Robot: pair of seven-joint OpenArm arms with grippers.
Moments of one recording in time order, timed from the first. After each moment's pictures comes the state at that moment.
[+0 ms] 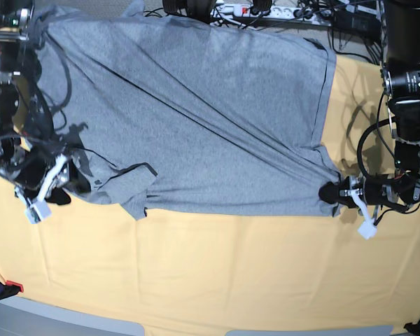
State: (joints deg) left arm -36.4 -30.8 1.7 38.1 -64.8 -43.5 71.8; right arm 10.0 30.6 8.8 82.1 41.0 39.3 -49.8
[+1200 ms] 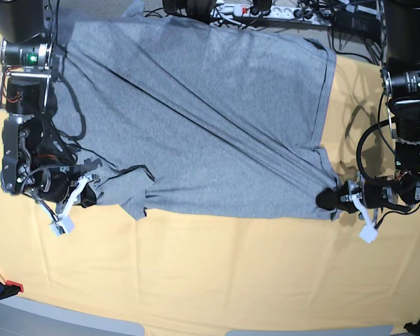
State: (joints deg) left arm -36.4 -30.7 1.7 38.1 -70.2 -43.7 71.8; right arm 24.0 22.9 4.2 58.1 24.8 41.6 -44.0
